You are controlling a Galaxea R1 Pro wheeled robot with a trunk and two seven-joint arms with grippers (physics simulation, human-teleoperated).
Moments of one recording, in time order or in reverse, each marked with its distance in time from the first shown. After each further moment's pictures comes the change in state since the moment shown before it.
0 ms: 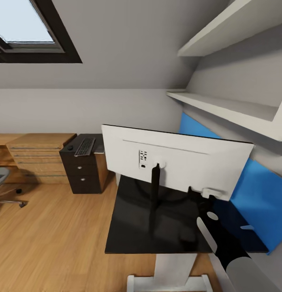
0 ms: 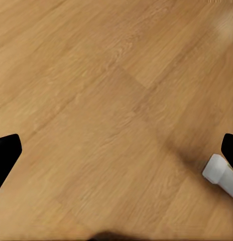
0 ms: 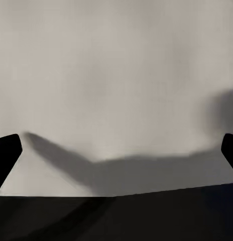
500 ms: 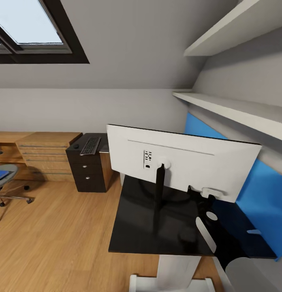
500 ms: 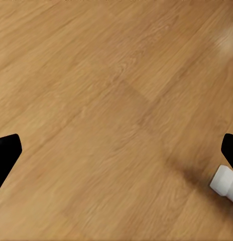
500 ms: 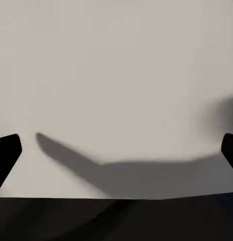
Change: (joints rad) left arm 0.000 -0.005 -0.017 -0.001 -0.006 -0.077 0.001; right arm 0.002 0.006 0.004 -0.011 0.000 -0.015 -0.009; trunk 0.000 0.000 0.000
